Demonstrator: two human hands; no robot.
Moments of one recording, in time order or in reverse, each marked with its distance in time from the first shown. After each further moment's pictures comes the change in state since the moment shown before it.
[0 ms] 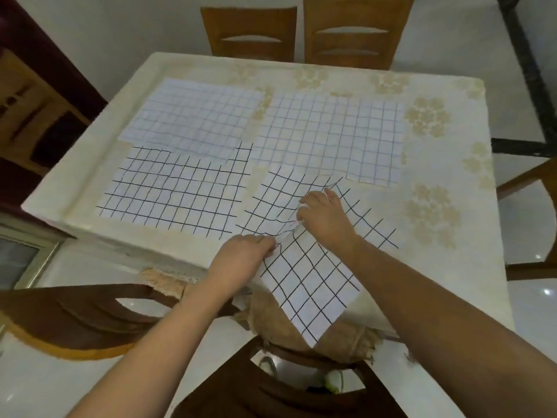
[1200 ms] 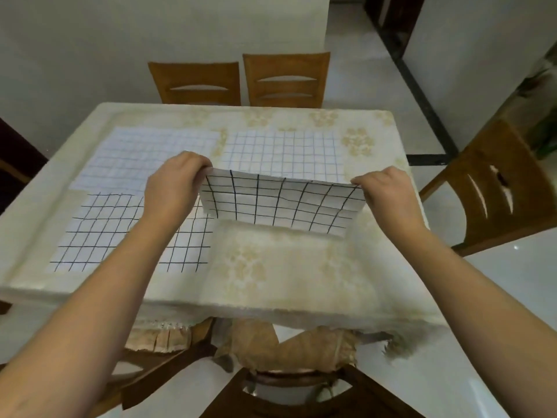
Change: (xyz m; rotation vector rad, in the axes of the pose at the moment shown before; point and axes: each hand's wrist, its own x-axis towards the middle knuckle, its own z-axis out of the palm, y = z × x) left_hand 0.073 -0.070 -0.132 -0.046 0.609 0.017; right_hand -0.106 0.075 -0.144 -0.199 0.496 0.292
